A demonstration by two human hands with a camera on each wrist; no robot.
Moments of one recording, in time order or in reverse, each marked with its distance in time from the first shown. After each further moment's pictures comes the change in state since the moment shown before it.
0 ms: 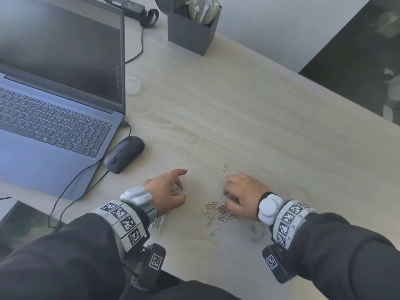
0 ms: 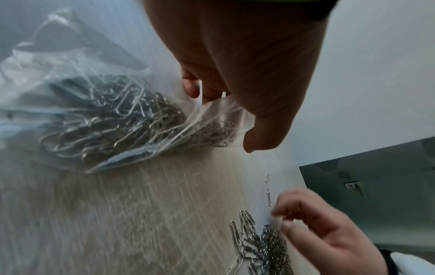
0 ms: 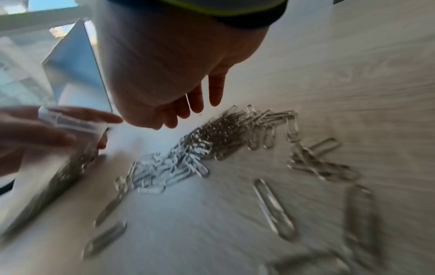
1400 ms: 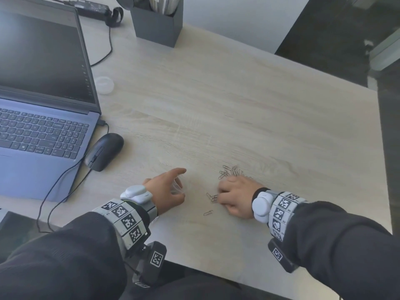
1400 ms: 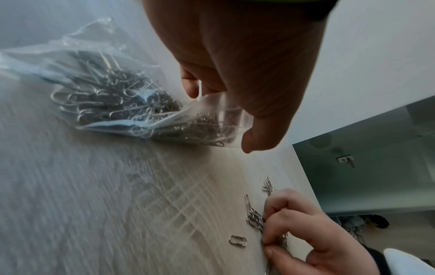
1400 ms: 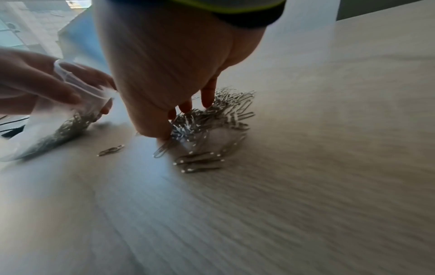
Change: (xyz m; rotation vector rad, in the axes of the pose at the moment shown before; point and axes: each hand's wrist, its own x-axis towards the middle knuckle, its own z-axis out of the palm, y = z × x) left_hand -0.010 0.027 0.032 0.104 -0.078 0.059; right_hand -0.055 0.011 0.036 -0.132 -0.007 -0.229
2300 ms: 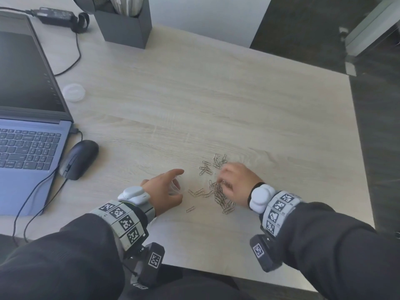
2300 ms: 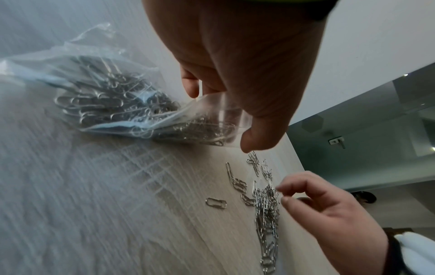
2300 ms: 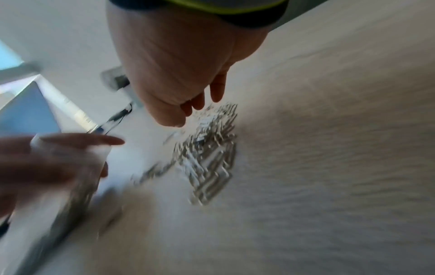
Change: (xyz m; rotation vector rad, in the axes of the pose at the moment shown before) left_hand 0.009 0.039 0.020 0.072 -0.051 0.059; right_hand -0.037 0.009 -0.003 0.221 0.279 0.427
